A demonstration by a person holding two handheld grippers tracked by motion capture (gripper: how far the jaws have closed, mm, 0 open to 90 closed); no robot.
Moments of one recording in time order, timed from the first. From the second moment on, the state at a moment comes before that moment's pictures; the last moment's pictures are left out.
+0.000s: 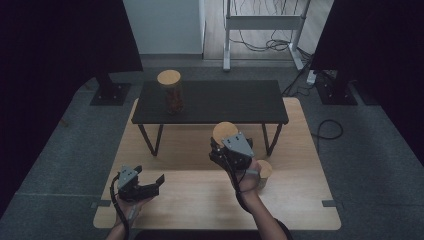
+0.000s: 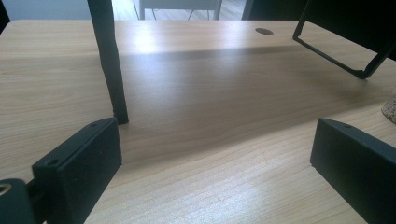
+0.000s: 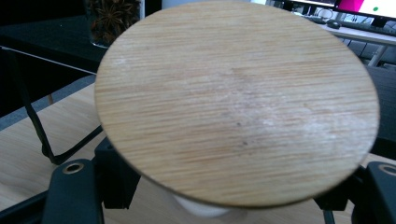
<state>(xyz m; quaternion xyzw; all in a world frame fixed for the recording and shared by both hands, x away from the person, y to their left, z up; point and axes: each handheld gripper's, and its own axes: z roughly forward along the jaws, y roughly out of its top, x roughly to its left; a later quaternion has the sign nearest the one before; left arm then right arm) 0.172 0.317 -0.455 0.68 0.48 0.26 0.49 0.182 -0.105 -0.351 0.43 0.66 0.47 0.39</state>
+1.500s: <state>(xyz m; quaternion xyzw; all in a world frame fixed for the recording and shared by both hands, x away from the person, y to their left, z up) 0.175 0.319 -0.457 0.68 0.48 0.26 0.49 0.209 -0.095 -0.326 0.41 0.66 0.47 0.42</state>
